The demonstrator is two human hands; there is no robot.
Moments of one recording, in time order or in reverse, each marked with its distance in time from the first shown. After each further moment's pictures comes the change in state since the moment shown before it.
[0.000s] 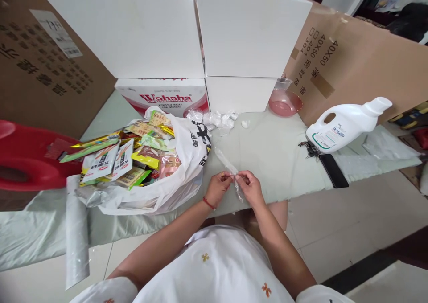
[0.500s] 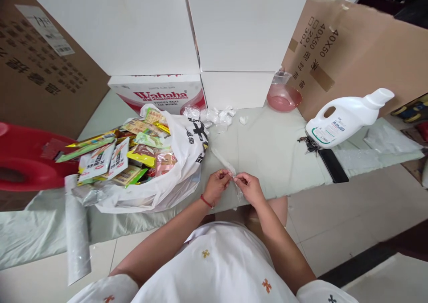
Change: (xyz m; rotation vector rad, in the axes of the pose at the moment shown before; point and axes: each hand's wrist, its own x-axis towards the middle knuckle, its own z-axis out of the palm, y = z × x) left_hand -0.006 0.003 0.001 -0.032 -0.037 -0.047; right_hand -0.007 0.000 -0.012 -0.091 -0.117 0.028
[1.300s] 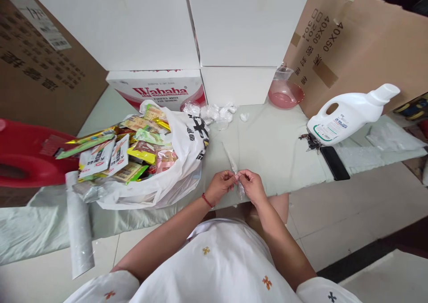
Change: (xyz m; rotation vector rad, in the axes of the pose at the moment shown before) left_hand -0.011 0.004 0.000 0.126 -0.165 -0.085; right_hand -0.003 -0.002 0.002 0.132 0.050 0.057
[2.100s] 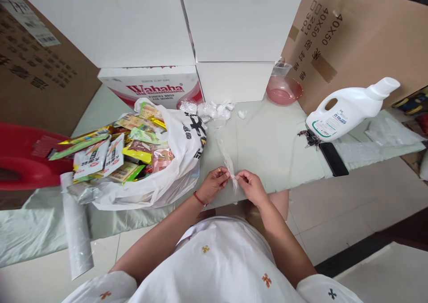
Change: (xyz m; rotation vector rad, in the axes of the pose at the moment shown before) left_hand -0.004 0.000 -0.016 -0.189 -0.082 0.022; right_hand -0.013 -0.009 -0.005 -0.147 -0.102 -0.039
